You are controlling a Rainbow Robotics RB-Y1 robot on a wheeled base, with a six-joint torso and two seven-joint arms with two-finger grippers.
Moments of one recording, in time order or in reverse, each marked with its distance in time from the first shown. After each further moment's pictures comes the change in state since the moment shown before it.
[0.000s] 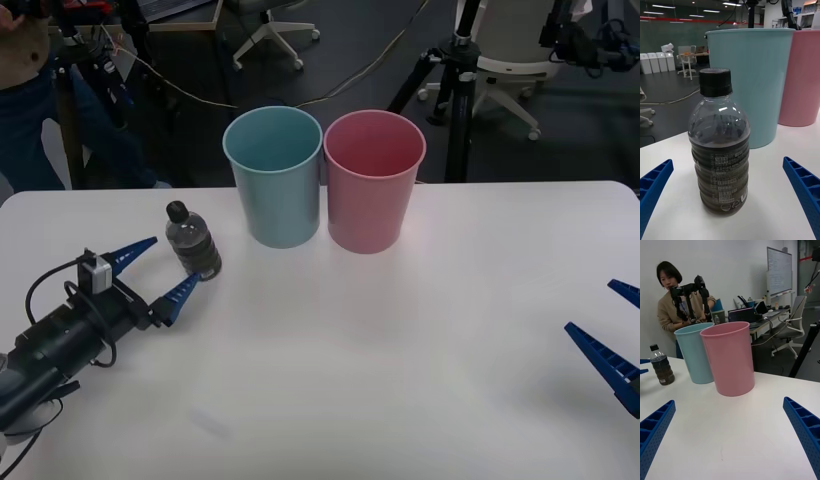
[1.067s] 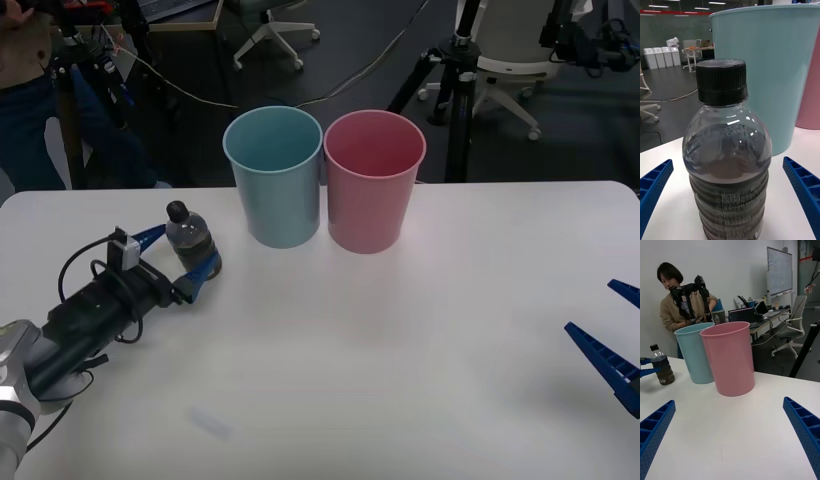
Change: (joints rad) right arm 0.000 0.000 0.000 0.000 0.000 0.000 0.000; left arm -0.131 -0.025 -0.037 0.128 0.000 0.106 -0.054
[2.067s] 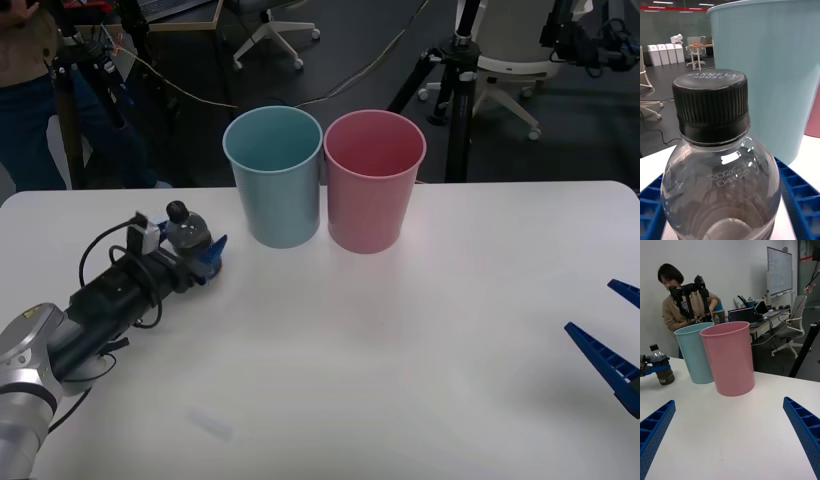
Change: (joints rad) right arm 0.000 0.000 0.000 0.000 0.000 0.000 0.000; left arm -0.047 -0.024 -0.052 0.001 0.012 0.100 0.012
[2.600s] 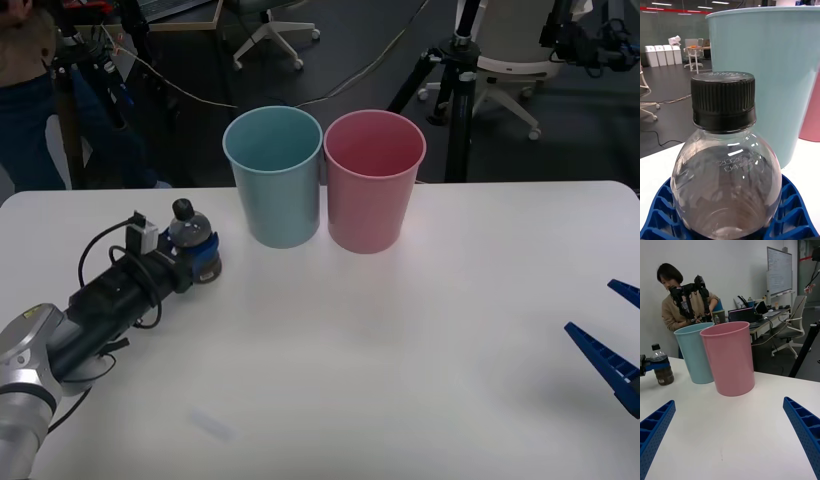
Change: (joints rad) right arm 0.000 0.000 0.000 0.000 0.000 0.000 0.000; left arm 0.003 0.002 0.000 -0.001 0.007 -0.027 0.019
